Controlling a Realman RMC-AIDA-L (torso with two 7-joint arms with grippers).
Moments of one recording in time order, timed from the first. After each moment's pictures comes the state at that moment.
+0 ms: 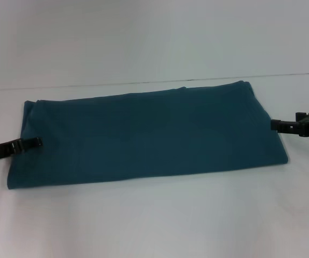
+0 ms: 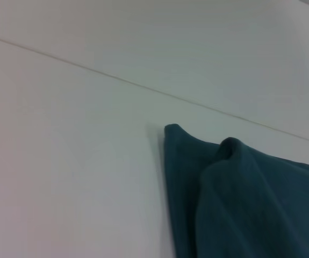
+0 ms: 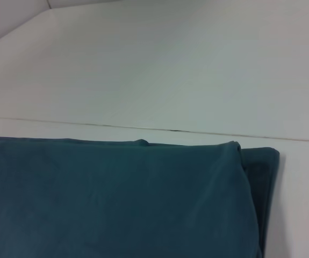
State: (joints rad) left arm -0.64 -2.11 0.65 0.62 2.35 0.73 -2.27; right arm 0.49 2.04 -0.69 -0.85 -2.18 -1.09 1.90
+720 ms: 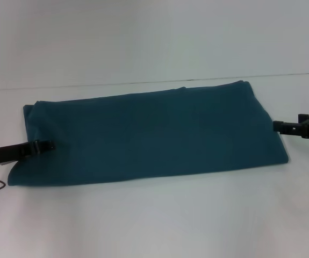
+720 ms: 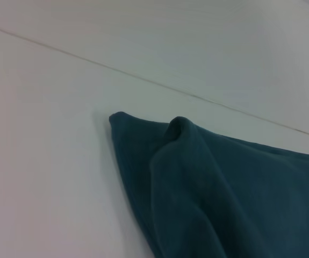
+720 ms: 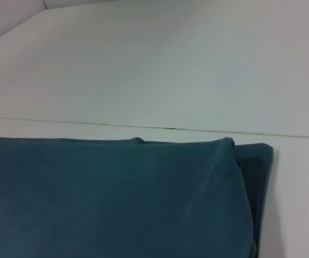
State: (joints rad) left arm -0.65 -2.12 0.65 0.62 2.35 0.80 -2.27; right arm 0.48 2.04 -0.69 -0.85 -2.18 -1.09 1.90
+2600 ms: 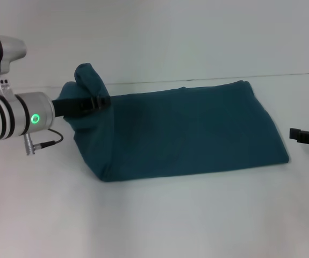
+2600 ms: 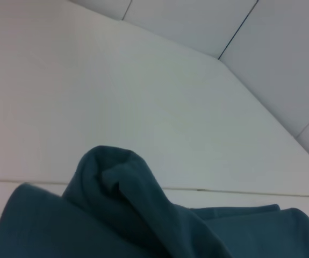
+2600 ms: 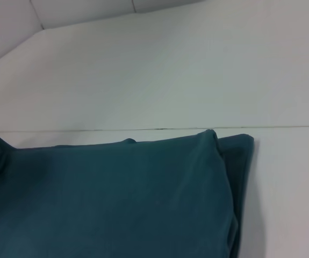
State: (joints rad) left arm -0.73 -2.17 0.91 0.76 2.11 0.88 -2.28; right arm 0.43 2.05 -0.53 -0.86 -2.17 -1.19 1.82
